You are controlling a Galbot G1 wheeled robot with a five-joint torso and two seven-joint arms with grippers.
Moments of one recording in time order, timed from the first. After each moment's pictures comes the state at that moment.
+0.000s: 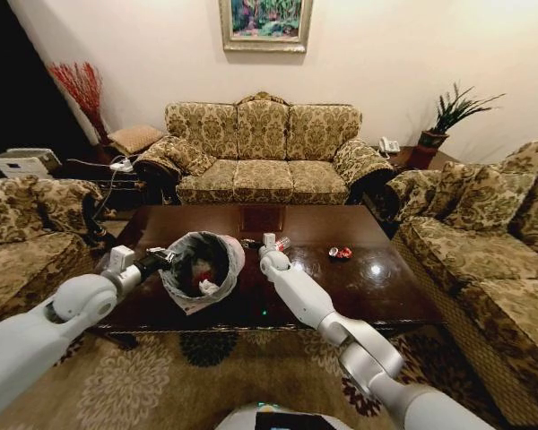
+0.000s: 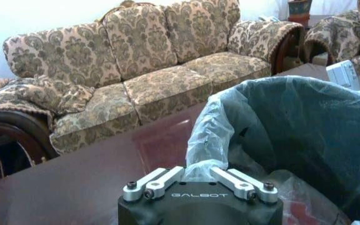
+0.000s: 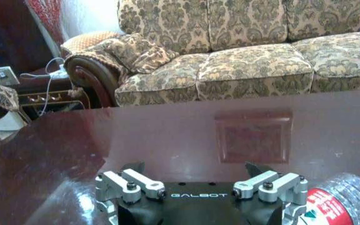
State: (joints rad) left arm 1.45 -0.39 -0.67 -2.03 -0.91 0.33 -0.01; right arm -0.39 1.61 -0.22 0.92 0.70 -0.22 0.28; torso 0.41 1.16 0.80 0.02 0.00
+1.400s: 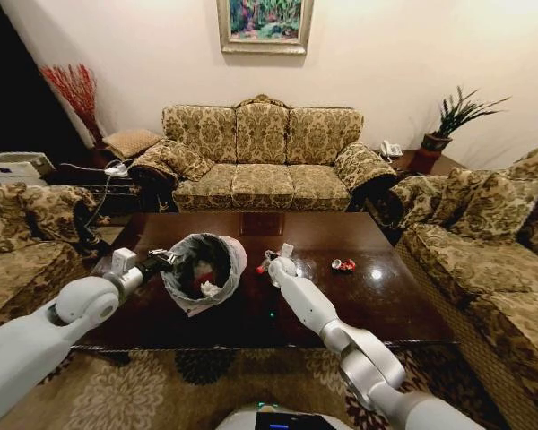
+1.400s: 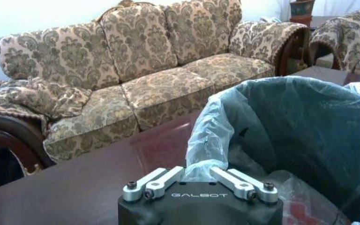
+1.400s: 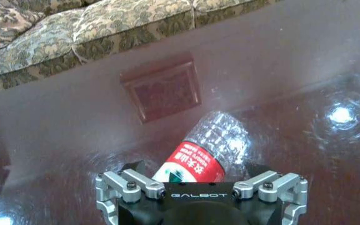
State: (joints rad) left arm 1.44 -0.41 -0.65 -2.02 -0.90 0.32 -0.01; right arm -0.43 1.61 -0.09 0.81 0.89 -0.25 0.58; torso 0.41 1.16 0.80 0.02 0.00
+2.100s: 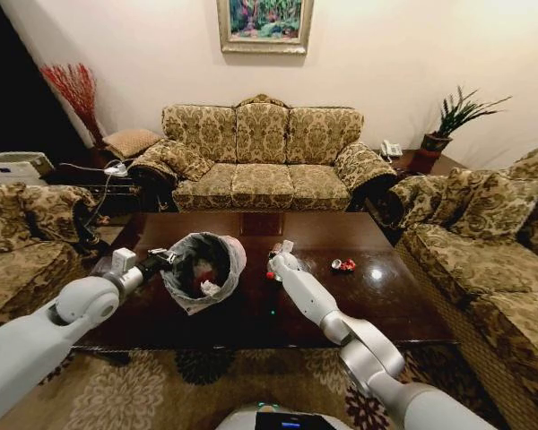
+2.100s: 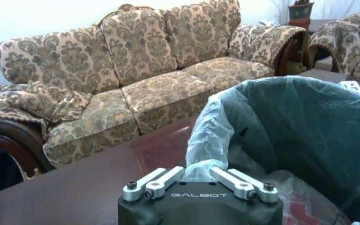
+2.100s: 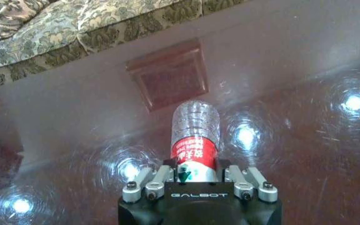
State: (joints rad) left arm 1.44 -0.41 -0.65 -2.02 -0.89 0.31 0.00; right arm -0.38 1.61 -0.11 0.74 0.96 -0.32 0.54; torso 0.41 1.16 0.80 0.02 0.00
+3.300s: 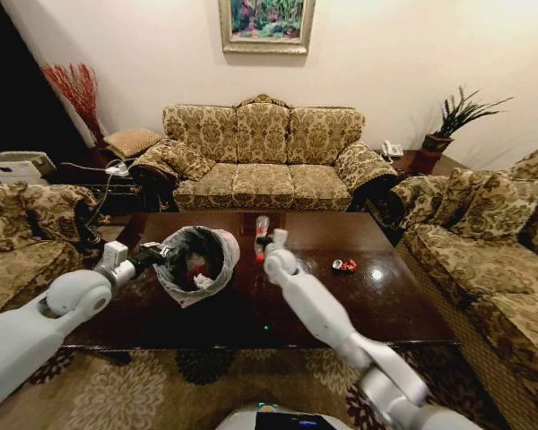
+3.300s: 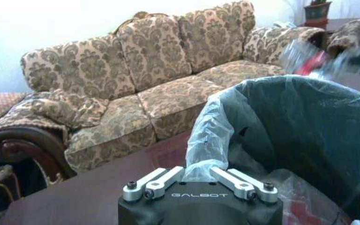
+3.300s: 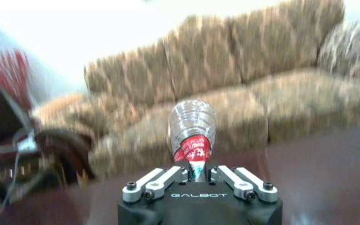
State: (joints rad) left arm 1.44 -0.37 -0.69 -1.96 -0.91 0.28 -0.01; right arm -0.53 1.40 -0.12 1.52 0.81 -0.30 0.55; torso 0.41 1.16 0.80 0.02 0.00
